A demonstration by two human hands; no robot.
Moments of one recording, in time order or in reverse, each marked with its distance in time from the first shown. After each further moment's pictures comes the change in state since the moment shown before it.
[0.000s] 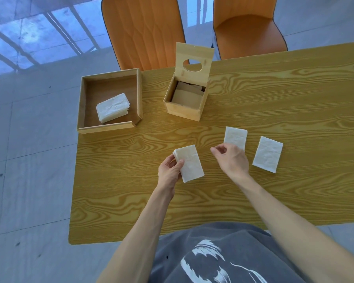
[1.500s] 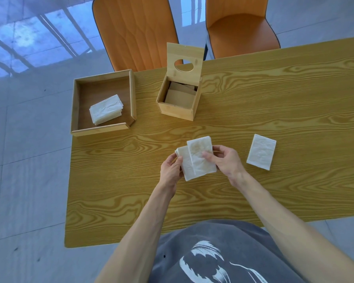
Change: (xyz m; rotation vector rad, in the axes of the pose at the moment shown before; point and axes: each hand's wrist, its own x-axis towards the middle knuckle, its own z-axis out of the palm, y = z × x) left_hand 0.000 -0.001 0.021 -0.010 -0.084 -0.038; right_hand -0.010 0.011 -0.008 0.848 -0.291 0.164
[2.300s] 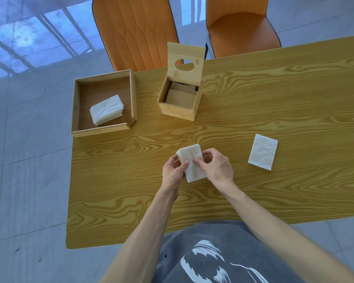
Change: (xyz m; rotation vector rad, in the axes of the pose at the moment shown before) left_hand 0.002 -0.009 -0.002 0.061 0.031 0.032; right_hand -0.001 0.019 0.034 -0.708 0.246 -0.172
